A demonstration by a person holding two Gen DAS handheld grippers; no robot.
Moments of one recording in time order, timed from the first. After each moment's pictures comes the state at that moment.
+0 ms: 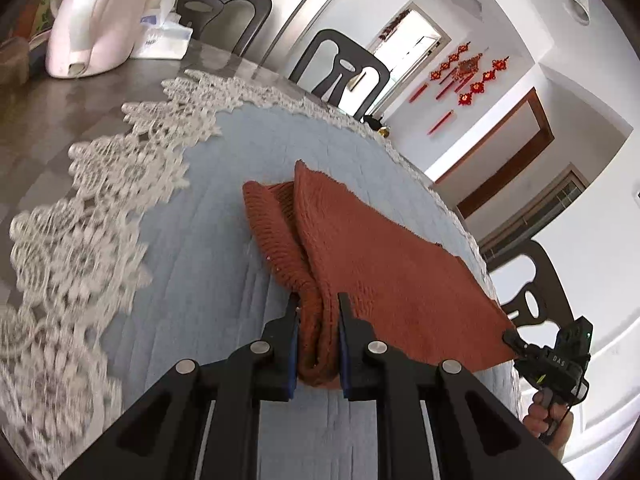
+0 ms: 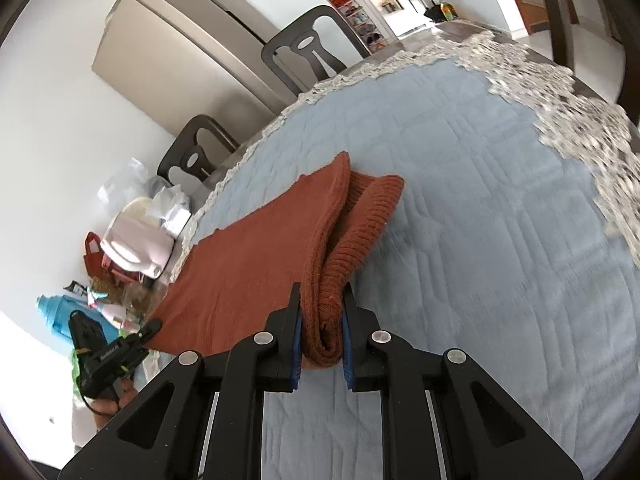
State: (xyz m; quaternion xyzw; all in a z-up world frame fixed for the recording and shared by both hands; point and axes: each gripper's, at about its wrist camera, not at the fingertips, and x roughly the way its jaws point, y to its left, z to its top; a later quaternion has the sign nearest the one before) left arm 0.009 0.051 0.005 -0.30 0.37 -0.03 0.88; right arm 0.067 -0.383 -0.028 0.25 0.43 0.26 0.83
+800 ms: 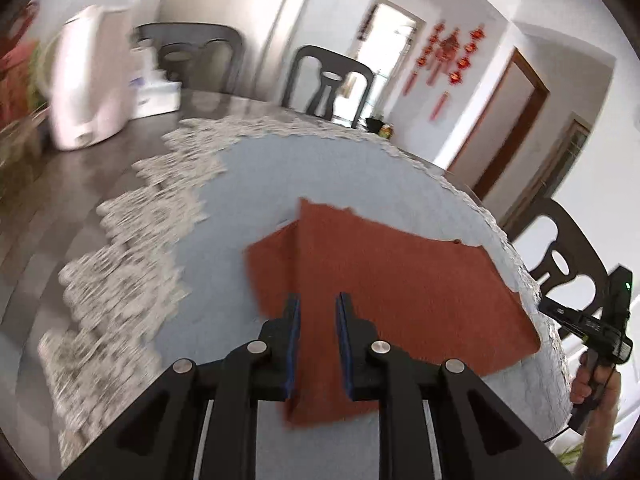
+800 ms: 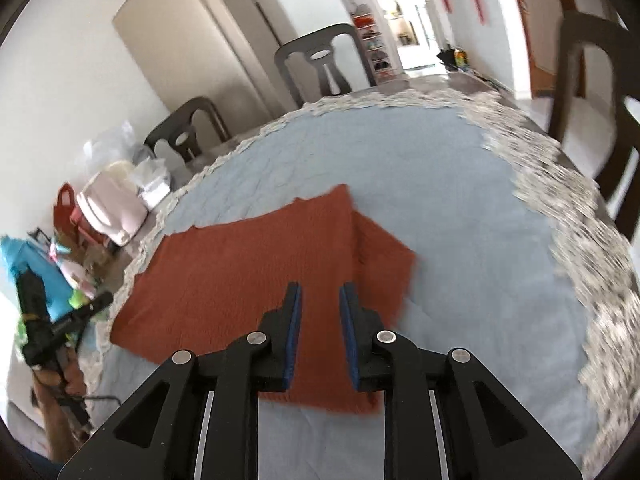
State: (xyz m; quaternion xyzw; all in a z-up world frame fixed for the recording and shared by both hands) left arm 0.003 0.029 0.031 -0.17 0.36 -0.02 0.92; right arm 0.066 -0.345 -0.009 0.12 0.40 0.24 0.88
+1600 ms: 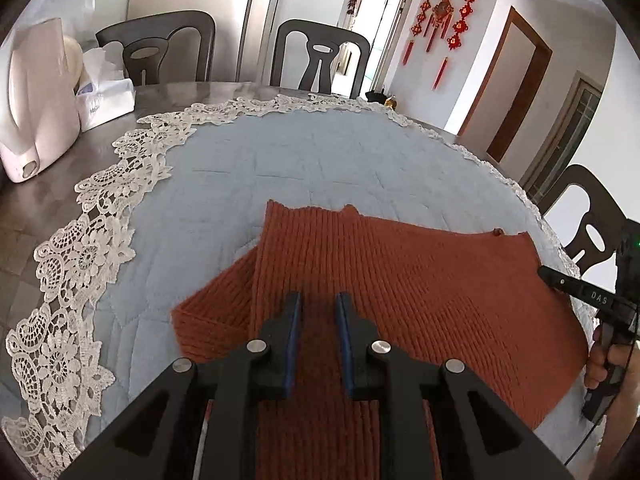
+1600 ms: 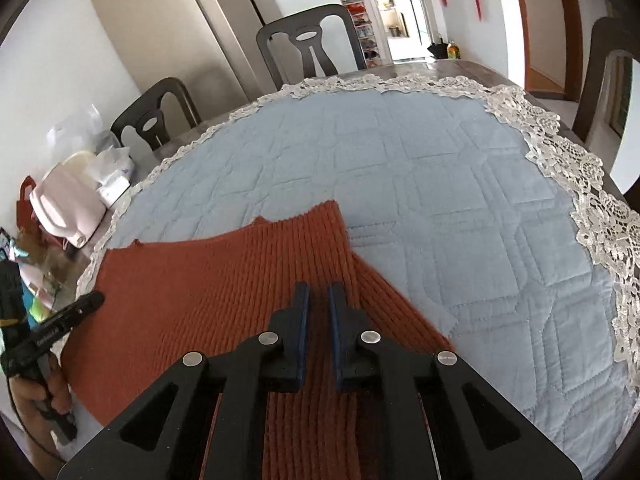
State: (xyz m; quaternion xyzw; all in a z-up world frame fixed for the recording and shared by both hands) left arm 0.077 0.006 -0.003 -0.12 0.40 0.00 0.91; right arm 0.119 -0.328 -0.037 0.09 0.41 0.20 0.88
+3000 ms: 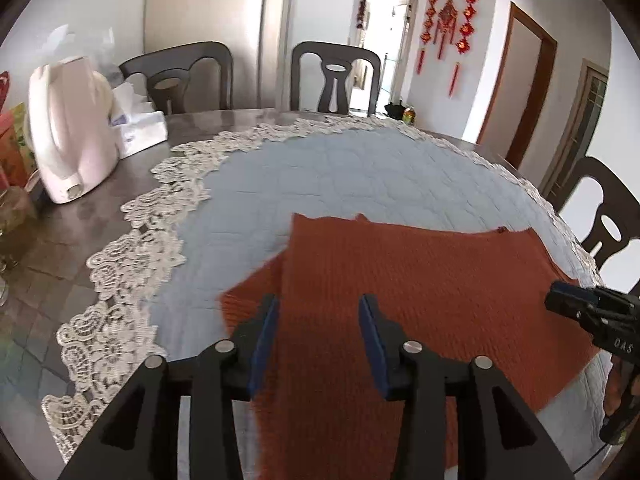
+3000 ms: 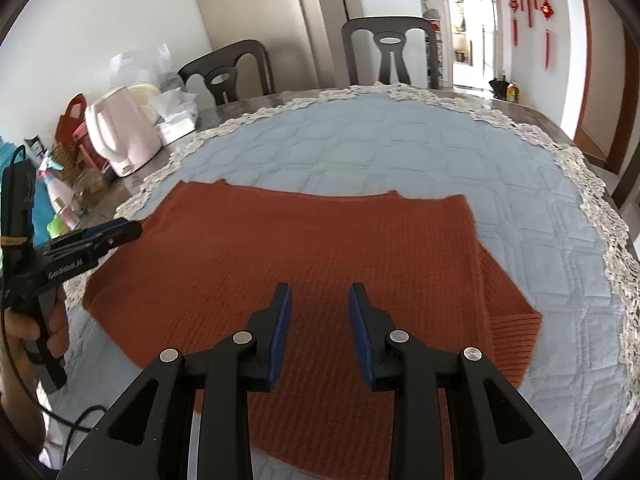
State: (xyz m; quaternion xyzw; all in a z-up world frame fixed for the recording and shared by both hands) left arm 0.043 0.001 0.020 -0.08 0.37 0.05 0.92; right arm 0.062 -0.259 -0.017 -0.01 0.39 0.29 0.87
